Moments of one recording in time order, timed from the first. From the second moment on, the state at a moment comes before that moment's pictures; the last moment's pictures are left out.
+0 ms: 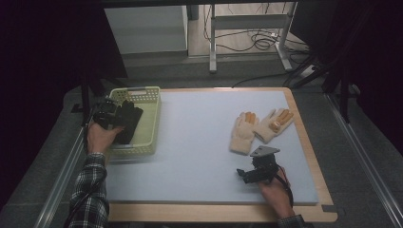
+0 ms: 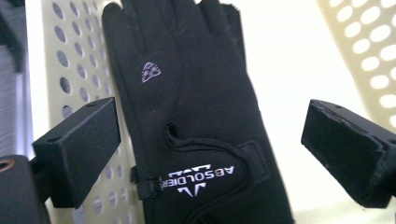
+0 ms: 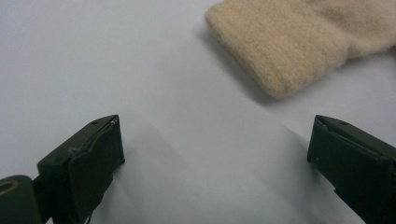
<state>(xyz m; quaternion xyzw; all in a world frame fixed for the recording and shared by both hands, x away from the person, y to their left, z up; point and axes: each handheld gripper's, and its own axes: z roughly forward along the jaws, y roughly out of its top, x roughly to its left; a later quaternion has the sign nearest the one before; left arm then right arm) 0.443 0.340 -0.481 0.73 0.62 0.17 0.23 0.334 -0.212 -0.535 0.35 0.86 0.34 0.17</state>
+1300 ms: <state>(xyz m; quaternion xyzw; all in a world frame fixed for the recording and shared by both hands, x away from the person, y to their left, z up) 0.378 0.261 -0.447 0.79 0.42 0.17 0.42 0.334 -0.213 -0.535 0.35 0.86 0.34 0.17</state>
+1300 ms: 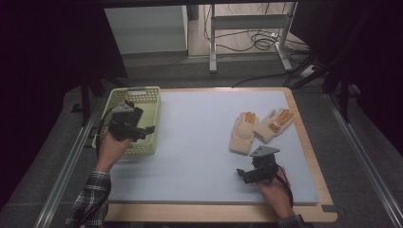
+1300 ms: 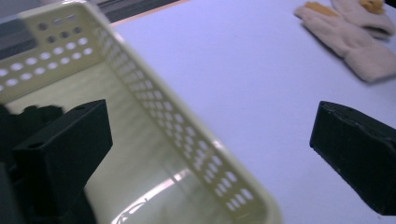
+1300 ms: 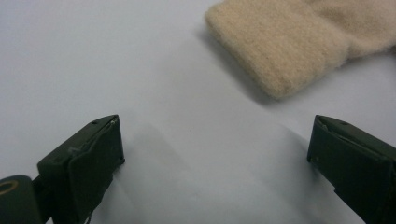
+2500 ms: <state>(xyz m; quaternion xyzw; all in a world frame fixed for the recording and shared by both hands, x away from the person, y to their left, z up) 0.307 0.162 -0.520 0.84 0.33 0.14 0.41 0.333 -0.212 -0.535 0.35 0.86 0.34 0.17</state>
